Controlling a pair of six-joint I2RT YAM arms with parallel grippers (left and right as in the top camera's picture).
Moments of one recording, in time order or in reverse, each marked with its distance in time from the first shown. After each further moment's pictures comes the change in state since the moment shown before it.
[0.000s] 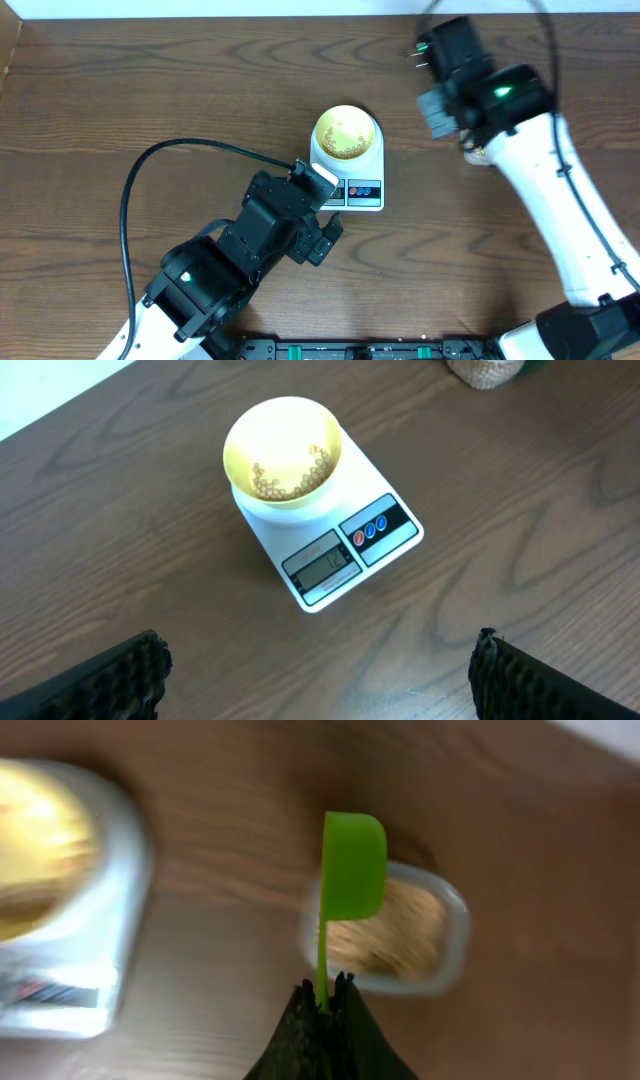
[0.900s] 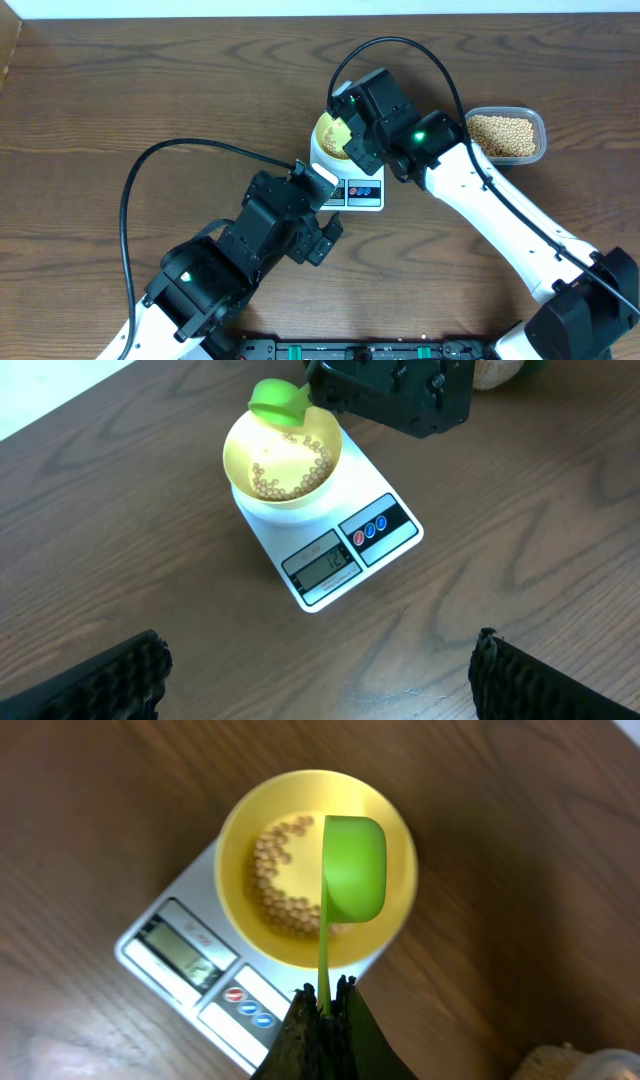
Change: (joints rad) left arm 0.000 0.000 0.000 0.000 0.000 0.000; right arm 0.270 0.023 -0.296 0.437 -0.314 -0.279
